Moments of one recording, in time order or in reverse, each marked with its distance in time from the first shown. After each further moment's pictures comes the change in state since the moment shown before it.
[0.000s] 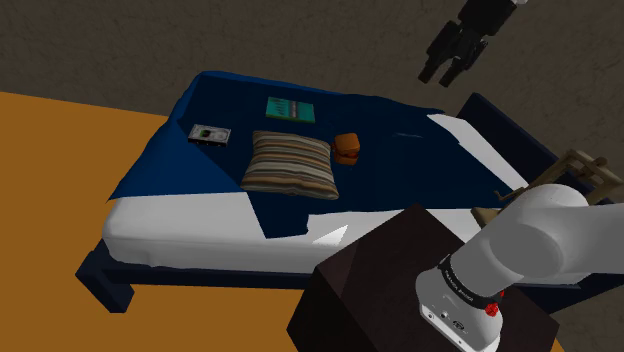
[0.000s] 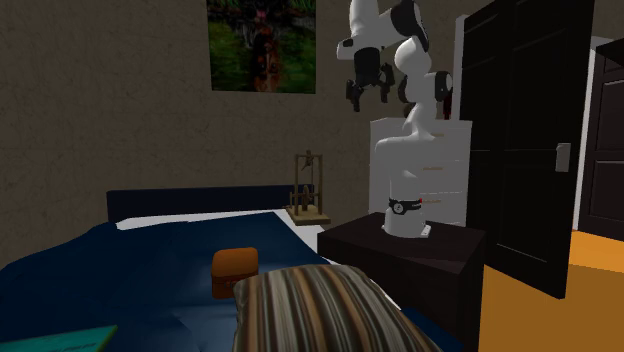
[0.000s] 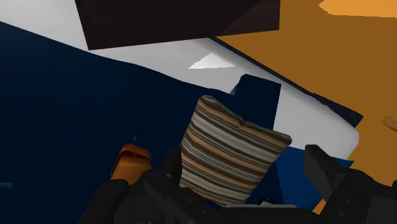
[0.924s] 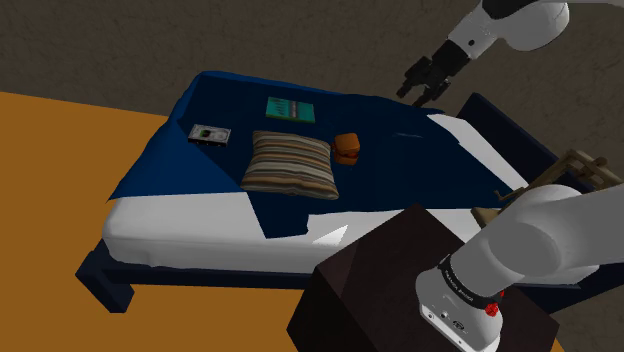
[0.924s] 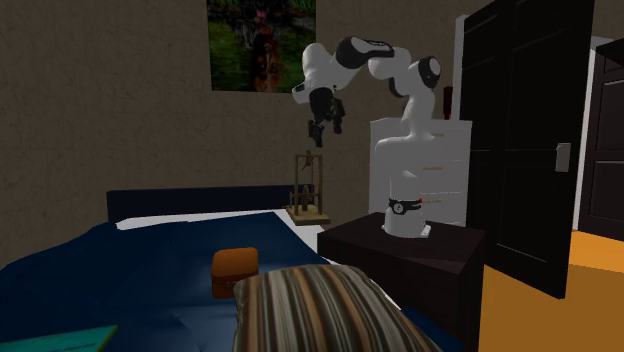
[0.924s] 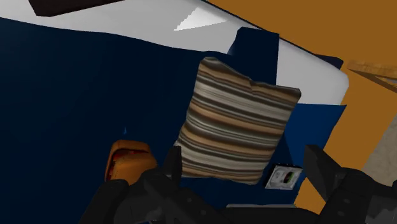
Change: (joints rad) arm -0.023 0.237 -0.292 -0.108 0.130 0.350 -0.216
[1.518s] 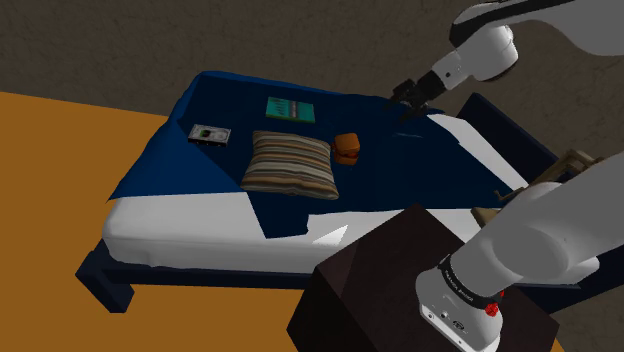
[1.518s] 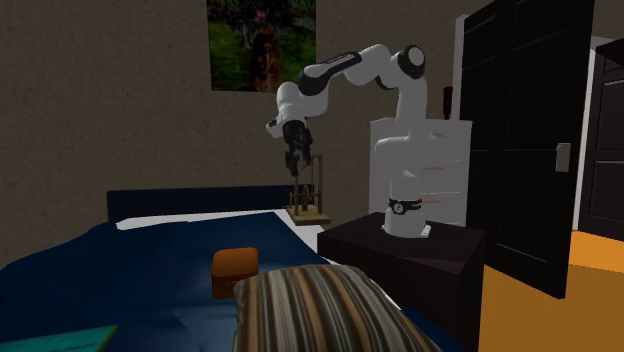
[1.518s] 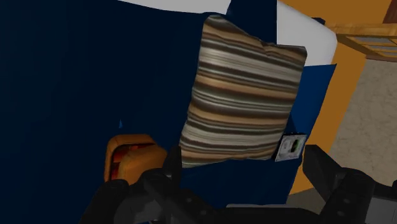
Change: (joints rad) arm 0.082 0.329 -0.250 0.057 0.298 0.156 -0.293
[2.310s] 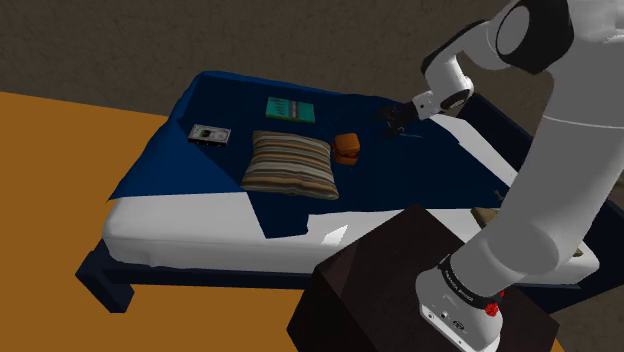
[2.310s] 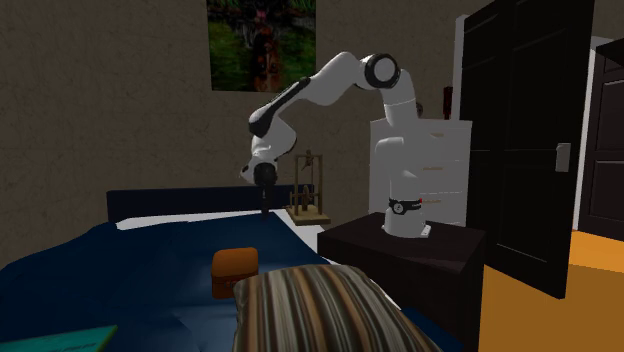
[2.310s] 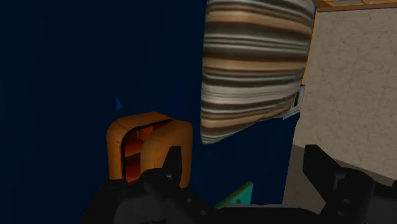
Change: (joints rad) arm -0.101 0.638 -0.069 0.290 0.634 -0.212 -0.411
